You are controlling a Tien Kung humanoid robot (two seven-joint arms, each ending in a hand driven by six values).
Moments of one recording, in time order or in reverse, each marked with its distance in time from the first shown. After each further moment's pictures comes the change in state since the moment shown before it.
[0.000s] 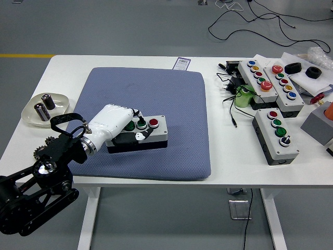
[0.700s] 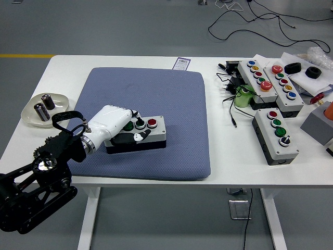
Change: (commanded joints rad) left arm -0.005 0.002 -0.007 0.005 0.001 -0.057 0.011; right arm 0.000 0.000 0.003 0.000 -0.003 0.000 0.000
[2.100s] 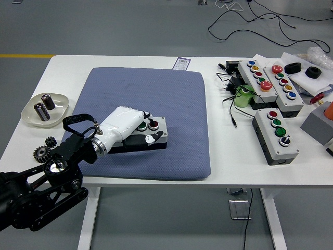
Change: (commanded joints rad) left arm -0.061 -0.040 0.105 0.069 -0.060 0.101 -0.037; right arm -0.004 0.001 -0.014 0.000 0.008 0.003 -0.003
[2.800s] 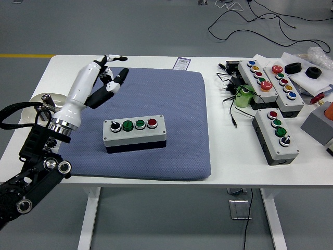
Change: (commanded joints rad) left arm 0.166 -0.046 -0.459 0.003 -0.553 0.230 -0.424; right arm 0.003 -0.001 0.014 0.000 -0.013 -0.001 0.002
